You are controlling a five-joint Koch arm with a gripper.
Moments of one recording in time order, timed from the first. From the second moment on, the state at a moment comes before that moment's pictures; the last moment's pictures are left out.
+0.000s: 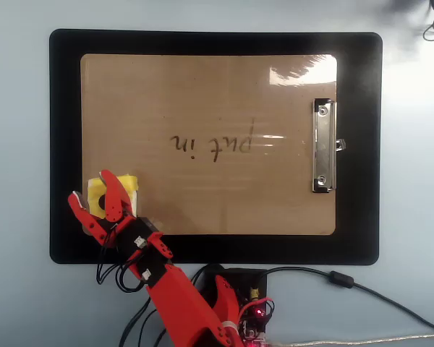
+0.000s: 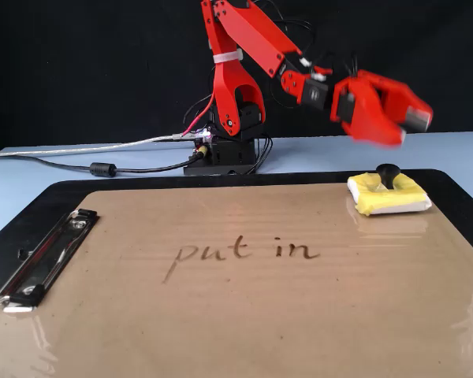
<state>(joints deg) -54.0 100.2 134.7 -20.4 -99.8</state>
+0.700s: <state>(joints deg) -59.8 82.5 137.4 -34.8 -96.9</state>
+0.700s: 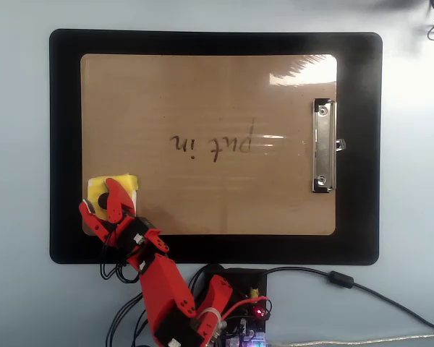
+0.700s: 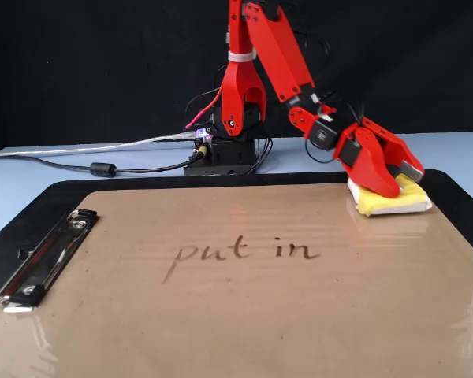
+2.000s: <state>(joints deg) -44.7 86.6 145.1 -34.5 -111.5</state>
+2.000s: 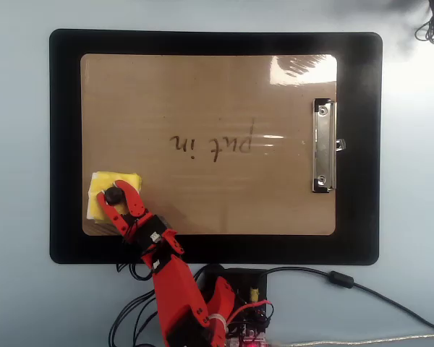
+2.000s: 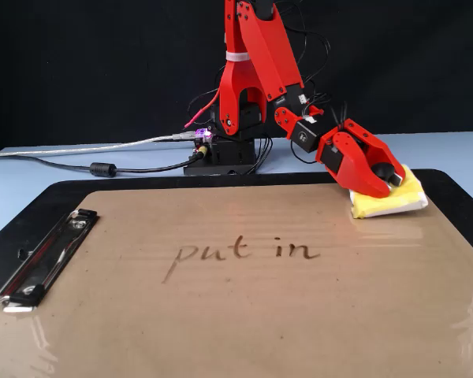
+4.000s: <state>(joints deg) 15.6 90.7 153.1 -38.7 -80.9</state>
